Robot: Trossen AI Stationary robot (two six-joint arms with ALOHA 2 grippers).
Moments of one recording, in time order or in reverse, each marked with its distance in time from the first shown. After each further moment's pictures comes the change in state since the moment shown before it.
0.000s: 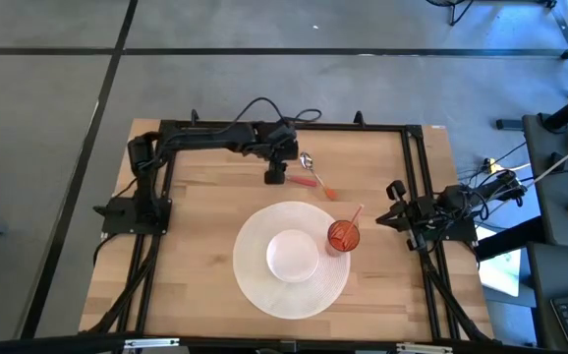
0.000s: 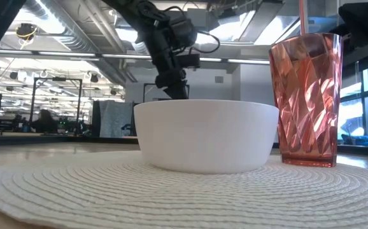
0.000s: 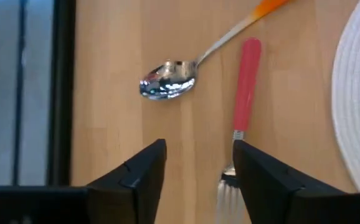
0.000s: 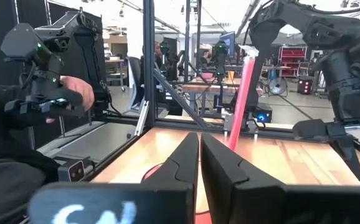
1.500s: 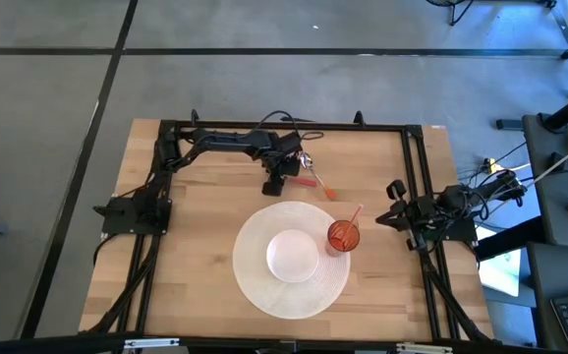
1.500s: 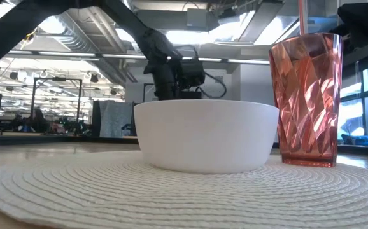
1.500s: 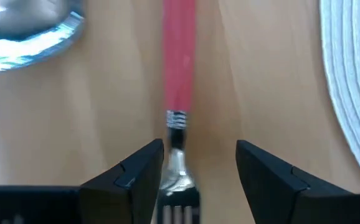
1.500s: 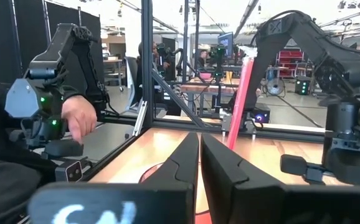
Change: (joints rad) left arm 0.022 0.240 0.050 -0.085 0.189 0.085; right arm 0.000 0.006 0.000 0.002 0.008 -0.004
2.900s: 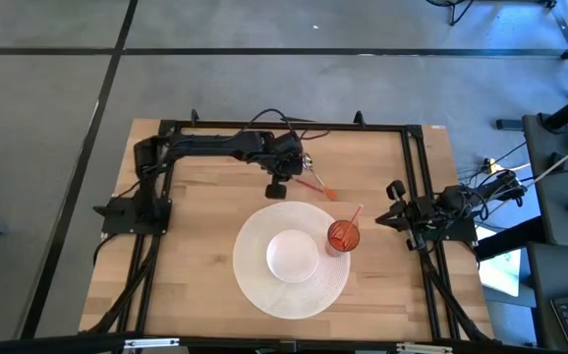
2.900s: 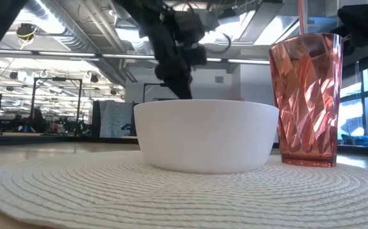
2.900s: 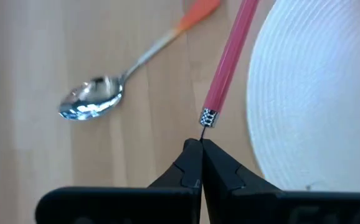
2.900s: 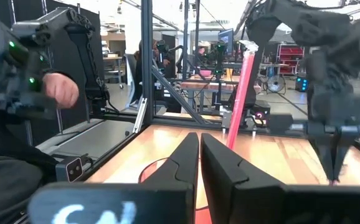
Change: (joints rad) left arm -0.109 -0.210 -0.003 -0.005 -0.075 -0.155; right arm 0.000 0.000 0.000 -0.013 0.000 0.004
